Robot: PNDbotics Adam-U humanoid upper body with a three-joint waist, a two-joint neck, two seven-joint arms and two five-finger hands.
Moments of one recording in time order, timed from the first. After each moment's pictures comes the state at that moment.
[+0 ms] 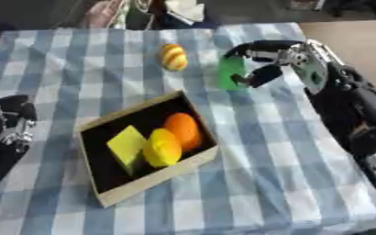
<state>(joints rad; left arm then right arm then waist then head) -0.07 0.26 -0.02 -1.90 -0.28 0.08 0.05 -1.02 -0.33 0.09 -0.69 0.98 -0.50 0.54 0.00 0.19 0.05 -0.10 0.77</state>
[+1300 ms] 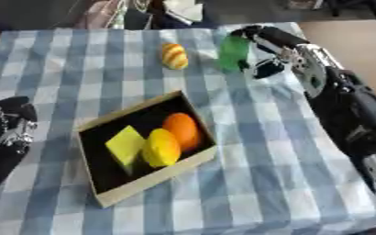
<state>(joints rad) -0.07 0.25 -0.03 -1.90 -0.29 0.08 0.05 -1.00 -0.33 0.04 -0.71 0.99 -0.48 0.16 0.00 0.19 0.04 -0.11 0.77</state>
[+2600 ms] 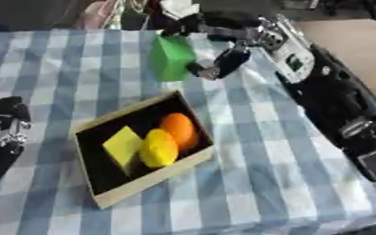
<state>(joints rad) -0.07 0.25 -0.01 -1.90 -0.29 0.08 0.06 -1.01 -0.33 0.39 -1.14 0.47 -0.56 0.61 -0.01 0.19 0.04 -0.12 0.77</state>
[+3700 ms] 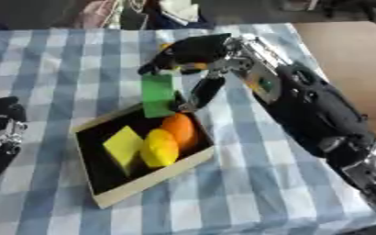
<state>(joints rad) -0.08 0.25 -0.01 -1.90 -0.29 0.08 0.06 -0.99 -0.28 0.46 -1.13 0.85 -0.68 0.49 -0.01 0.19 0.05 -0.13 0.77</state>
